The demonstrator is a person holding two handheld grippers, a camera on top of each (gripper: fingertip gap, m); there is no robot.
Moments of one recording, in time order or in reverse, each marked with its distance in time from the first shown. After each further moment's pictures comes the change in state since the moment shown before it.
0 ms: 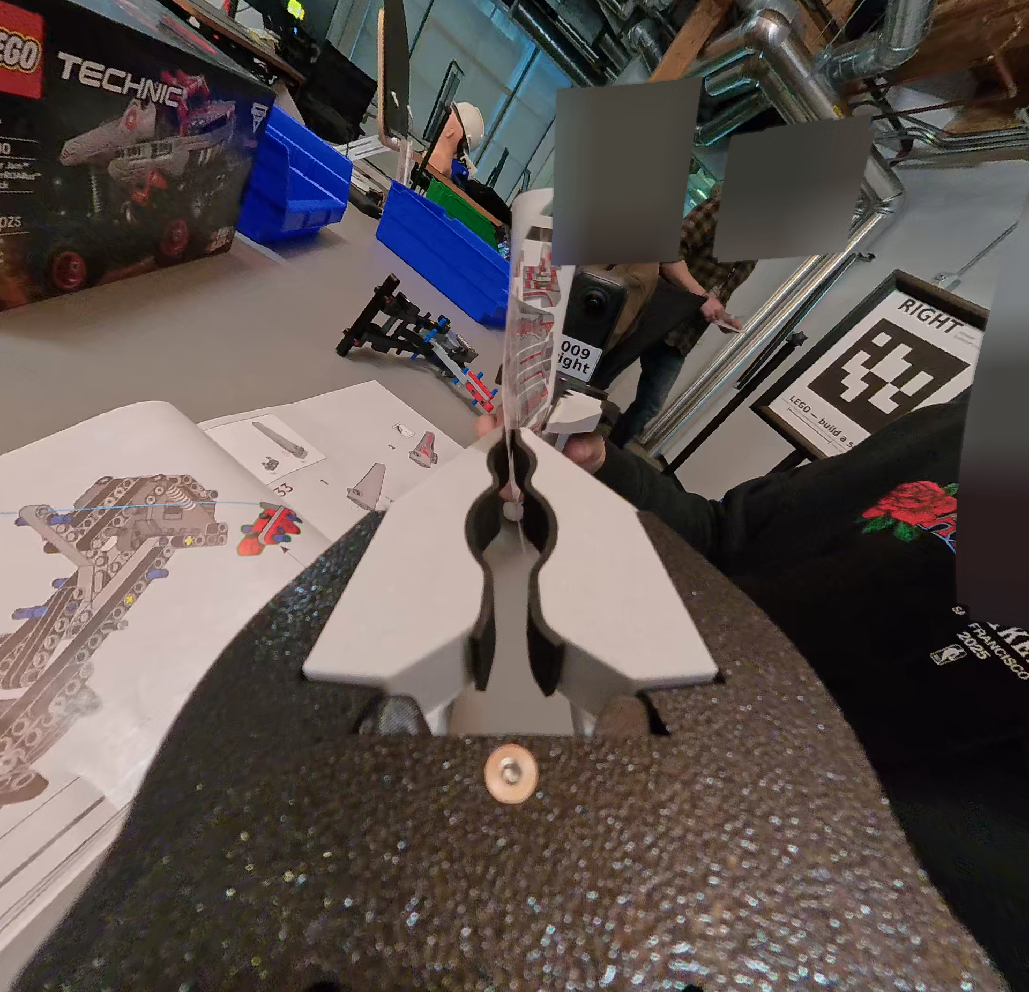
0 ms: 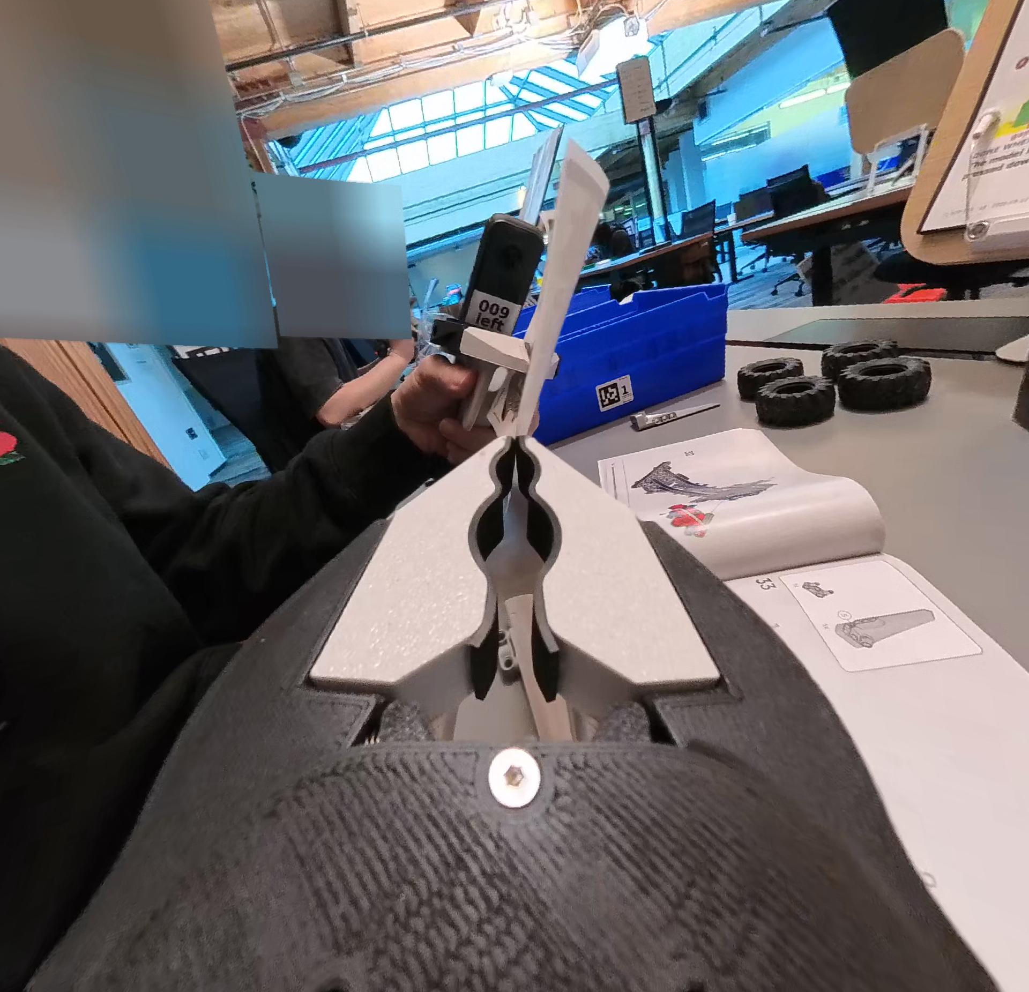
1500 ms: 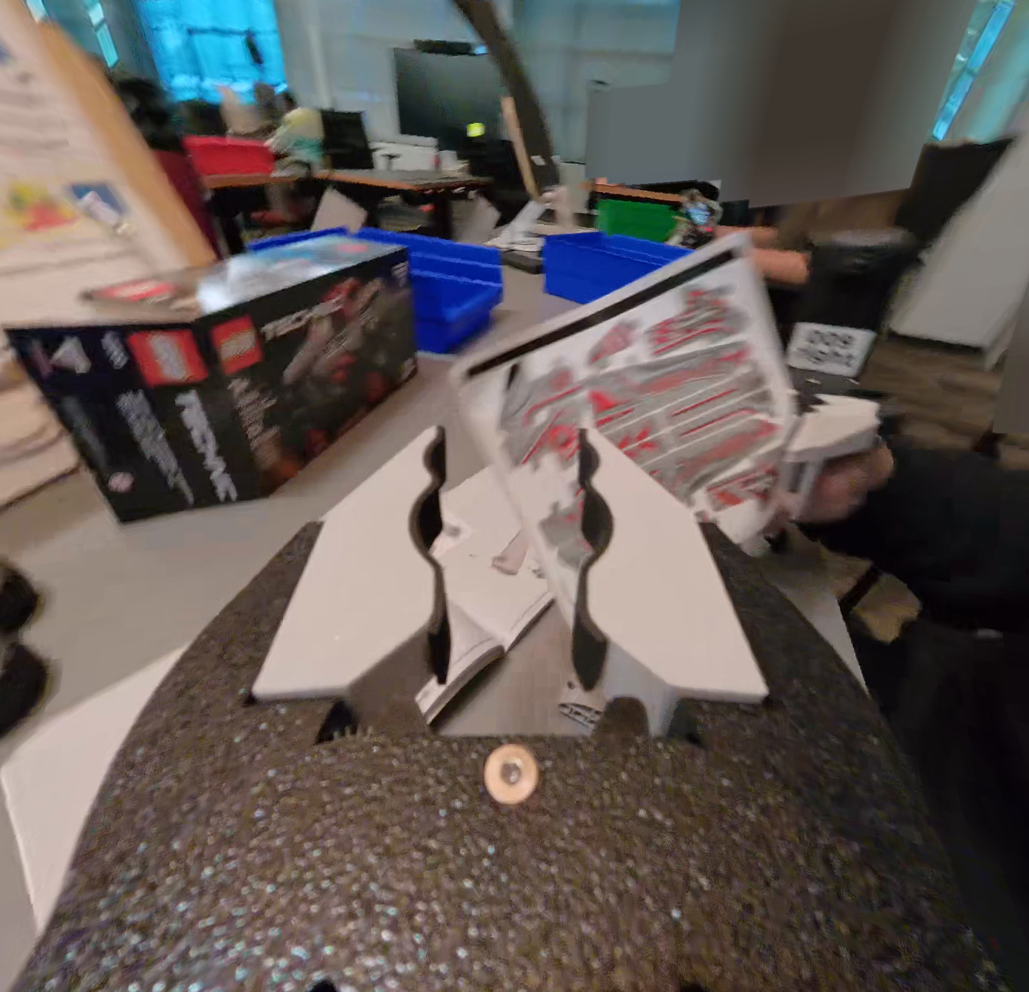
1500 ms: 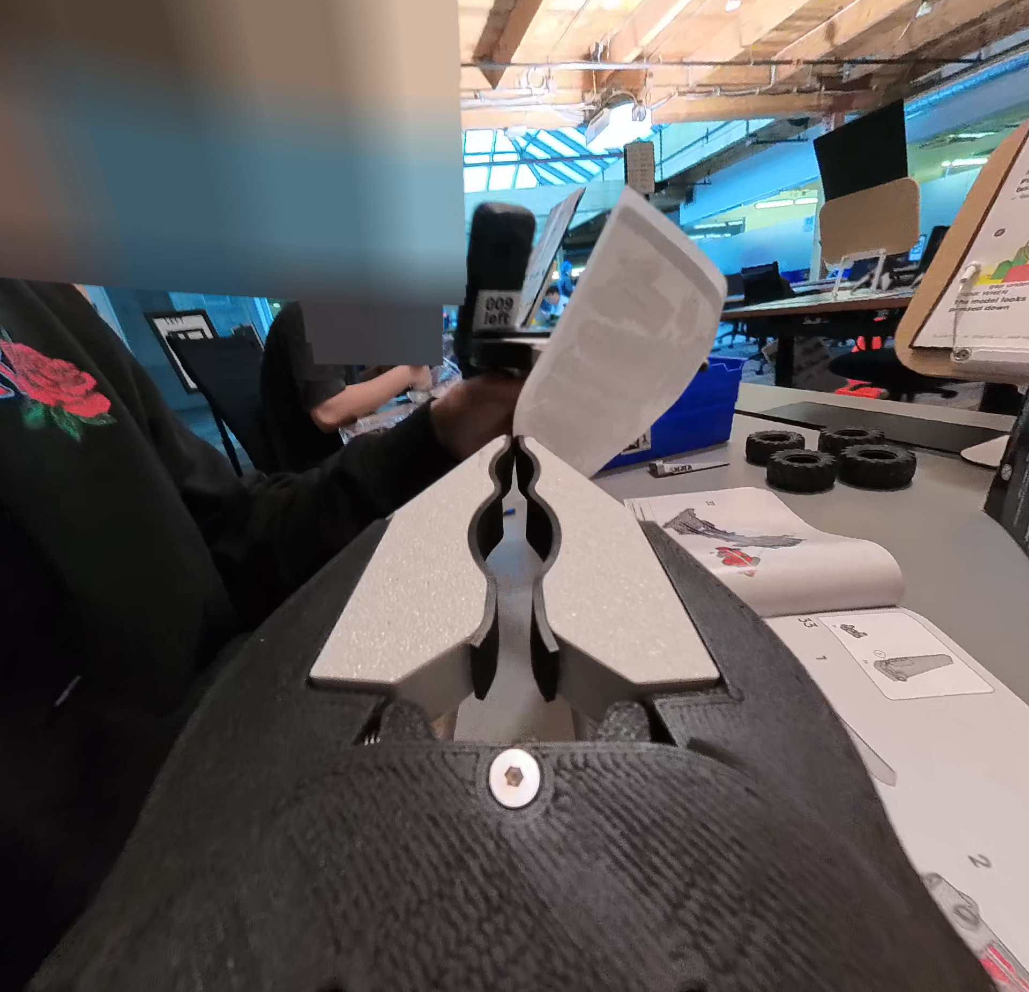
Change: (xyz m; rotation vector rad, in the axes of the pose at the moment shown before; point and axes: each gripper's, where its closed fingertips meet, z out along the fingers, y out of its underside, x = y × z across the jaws) left arm -0.001 -0.026 0.016 0.029 -0.367 0.485; right arm -0.061 -0.014 -0.018 0.073 0.009 -0.165
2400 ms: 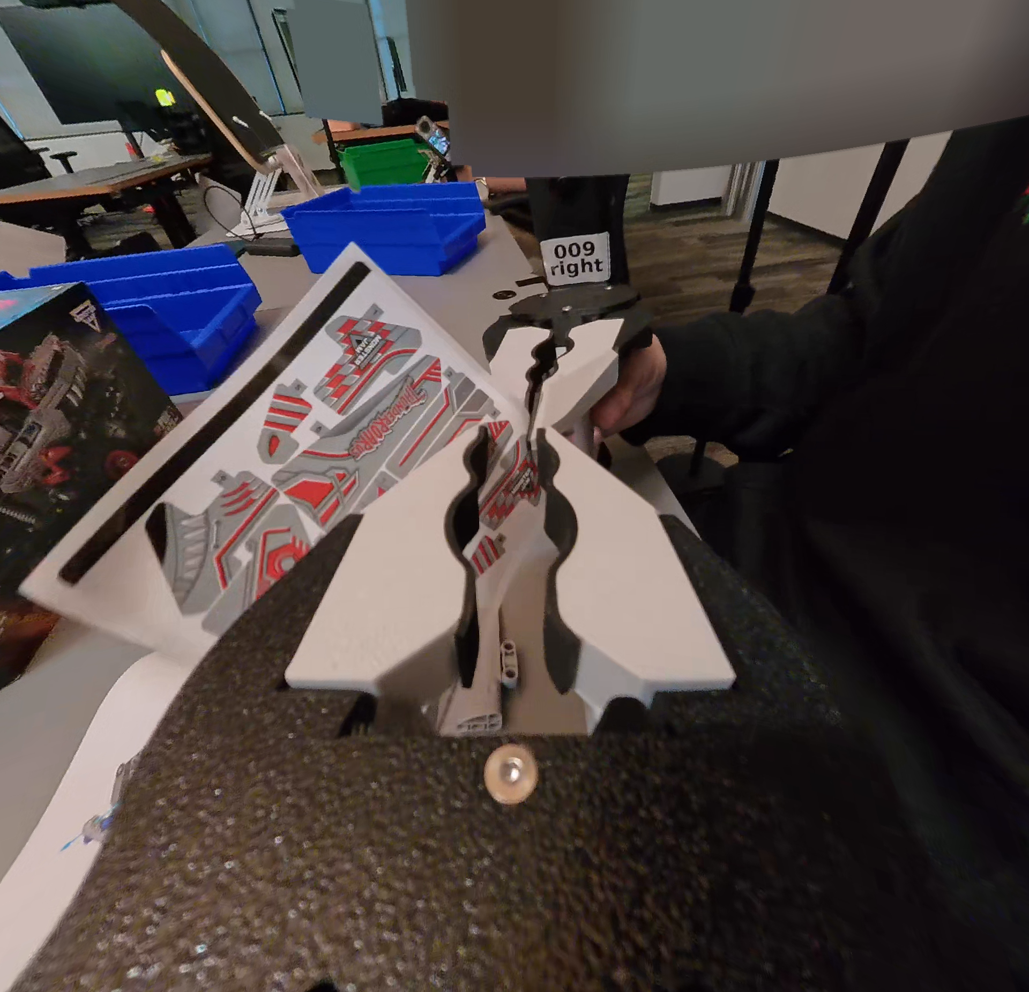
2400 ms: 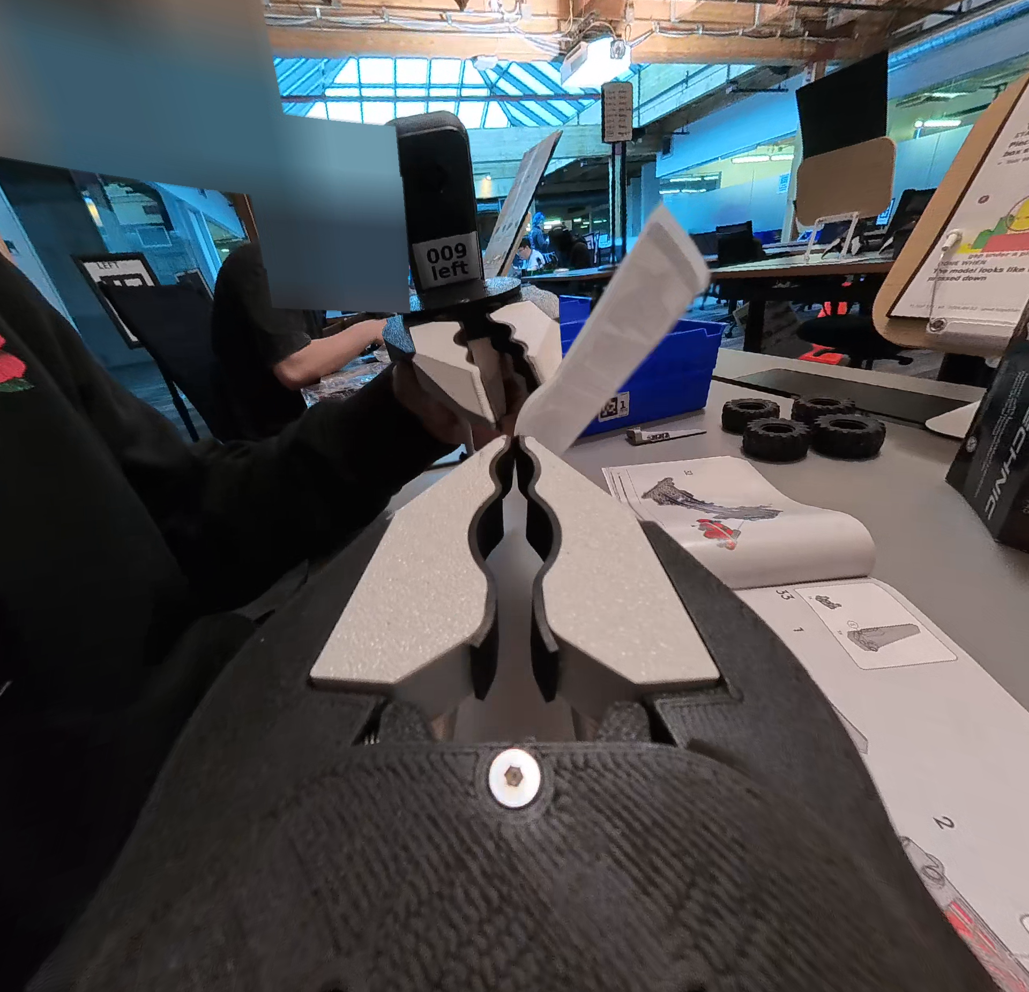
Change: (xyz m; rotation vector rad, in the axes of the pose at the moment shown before) left arm 0.097 0.020 0.004 -0.096 0.452 0.241; right arm 0.005 0.013 0.007 -0.089 0.058 -0.039
